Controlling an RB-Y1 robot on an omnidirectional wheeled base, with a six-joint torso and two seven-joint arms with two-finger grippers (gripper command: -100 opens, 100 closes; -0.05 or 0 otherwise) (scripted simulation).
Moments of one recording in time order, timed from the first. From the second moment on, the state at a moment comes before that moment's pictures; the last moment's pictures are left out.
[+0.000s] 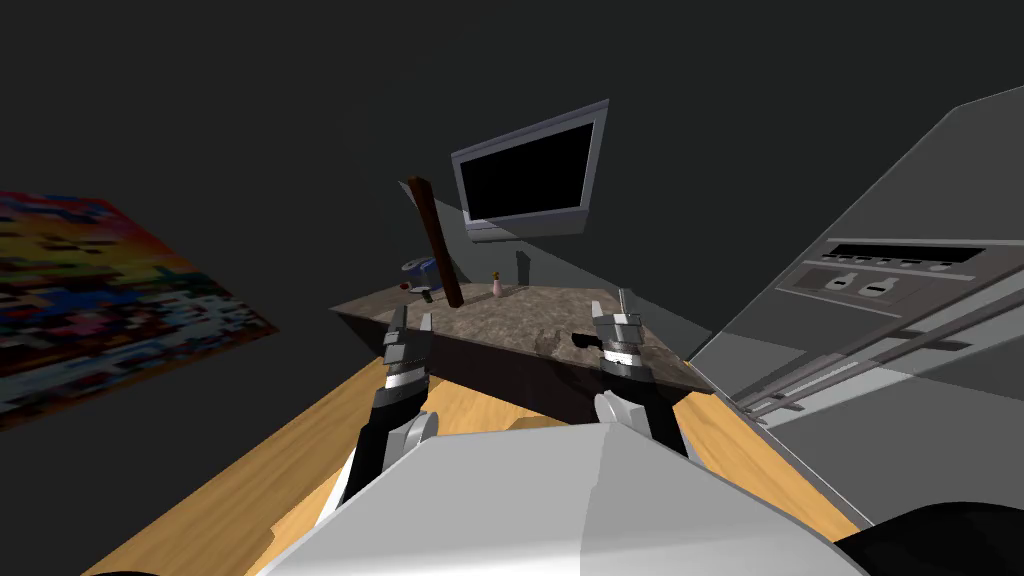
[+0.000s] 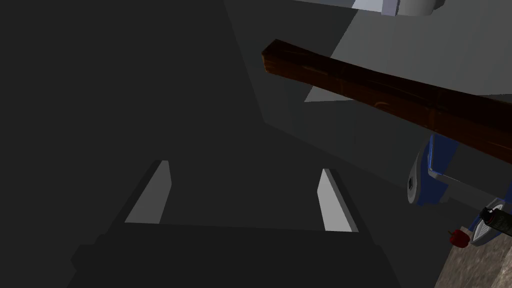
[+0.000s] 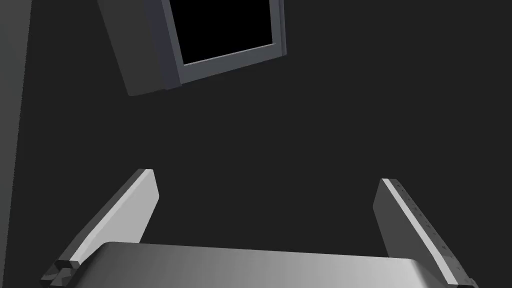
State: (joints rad) left arm 0.53 -0.01 -0.01 -2.39 0.02 -0.42 0.02; right arm 0.50 0.05 0.04 -2.33 -0.08 -0.47 0.08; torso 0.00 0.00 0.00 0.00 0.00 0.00
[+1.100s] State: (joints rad) left arm 0.53 -0.01 -0.01 -2.39 0.02 -0.42 0.02; right arm 0.72 -0.23 -0.11 -2.38 0.05 -0.42 0.23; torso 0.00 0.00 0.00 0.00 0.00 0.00
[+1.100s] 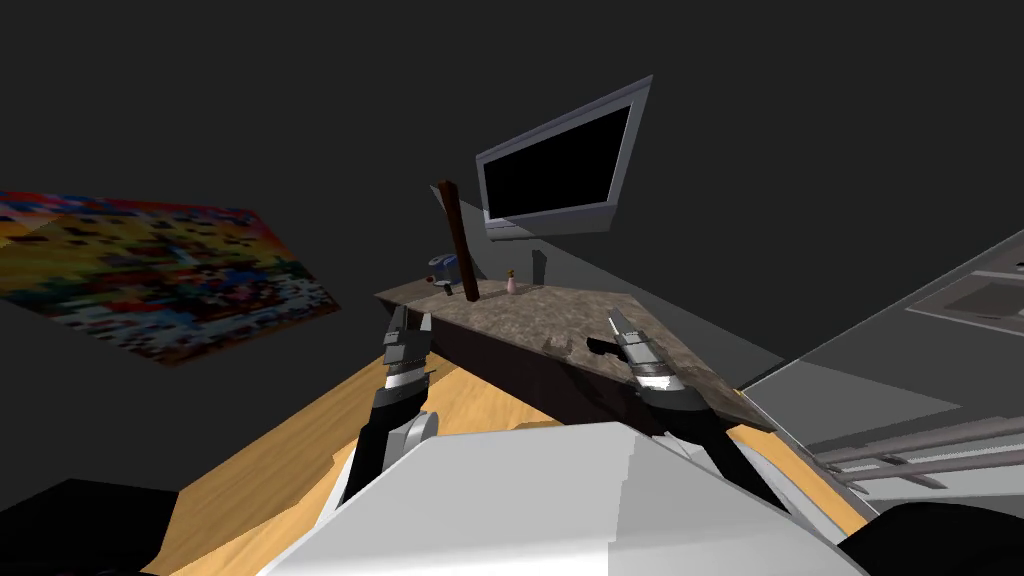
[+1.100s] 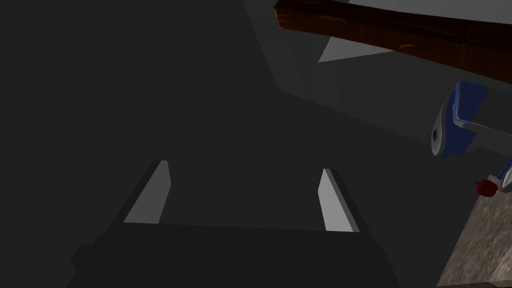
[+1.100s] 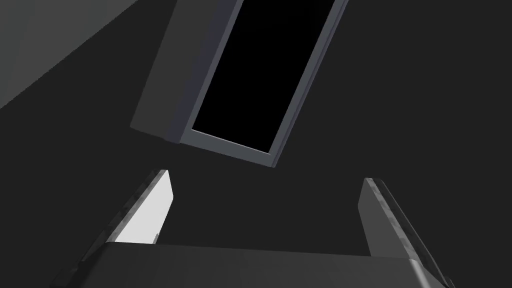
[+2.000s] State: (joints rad) left arm 0.53 -0.01 -0.01 -2.39 0.02 -0.42 0.02; right arm 0.96 -0.37 -0.27 -2.42 0.20 -0.36 0.39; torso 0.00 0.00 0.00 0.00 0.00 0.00
